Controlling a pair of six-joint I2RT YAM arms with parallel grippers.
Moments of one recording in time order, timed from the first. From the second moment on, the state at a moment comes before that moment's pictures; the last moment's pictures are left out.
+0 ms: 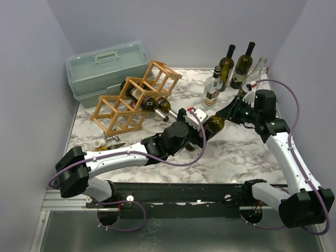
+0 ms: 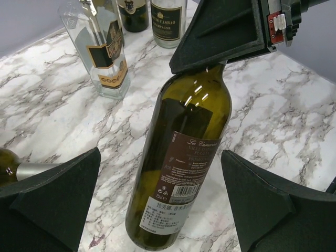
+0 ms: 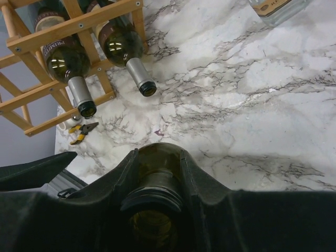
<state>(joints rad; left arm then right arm) -1.14 1.41 0.99 0.23 -0.35 -0.09 0.11 1.08 0.97 -0.45 -0.45 0.53</state>
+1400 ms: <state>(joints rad) -1.20 1.56 1.05 0.22 -0.46 0.27 0.10 0.93 0.99 -0.42 -0.61 0.62</state>
